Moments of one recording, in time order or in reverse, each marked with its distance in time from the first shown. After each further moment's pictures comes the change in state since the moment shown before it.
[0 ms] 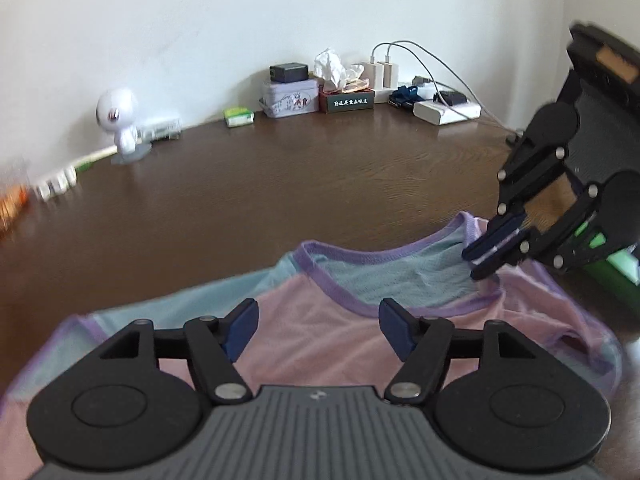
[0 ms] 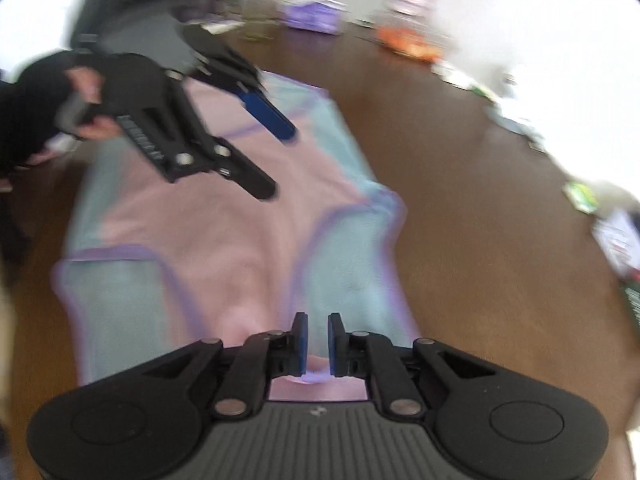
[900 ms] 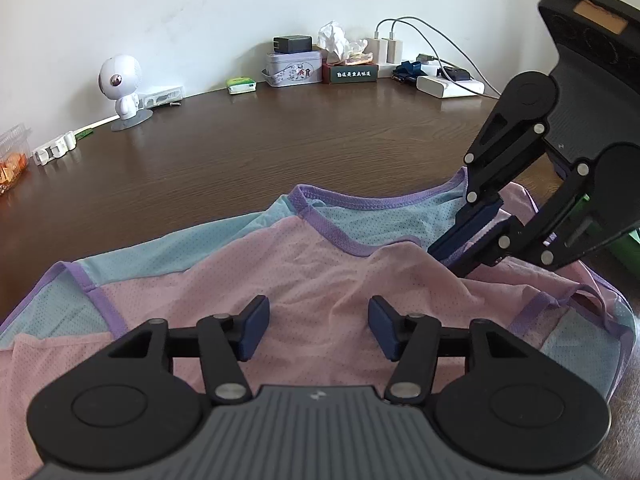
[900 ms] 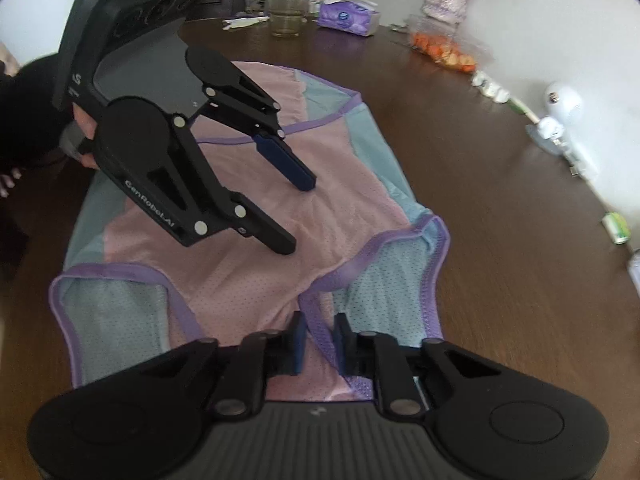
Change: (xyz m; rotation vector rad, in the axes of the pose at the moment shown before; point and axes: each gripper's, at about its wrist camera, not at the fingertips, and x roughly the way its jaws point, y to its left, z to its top) left arm 0.002 0.002 -0.044 -0.098 0.037 -0.037; right arm 0.029 0.016 0.023 -0.082 -0.022 0.162
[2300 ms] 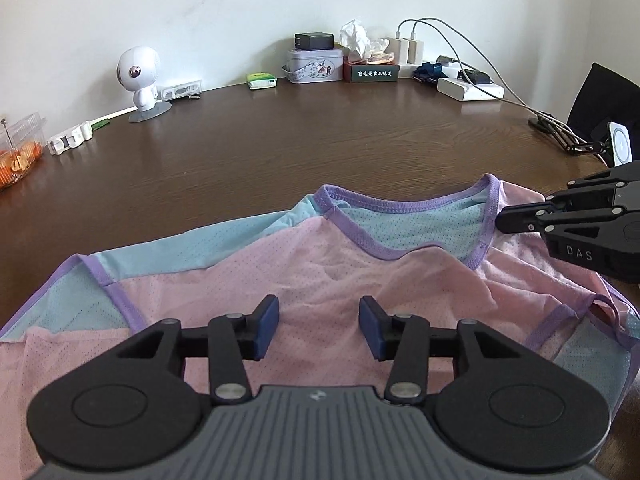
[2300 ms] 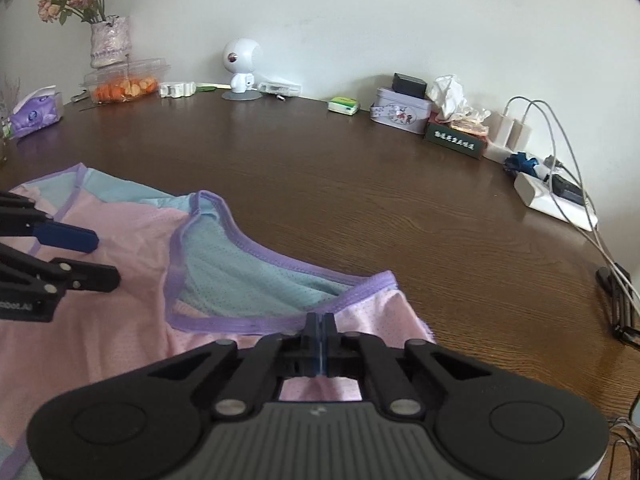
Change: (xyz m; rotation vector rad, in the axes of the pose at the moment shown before) left arm 0.001 0.011 -0.001 -0.033 0.007 0.038; right arm -0.009 0.037 -0.043 0.809 -0.115 -0.700
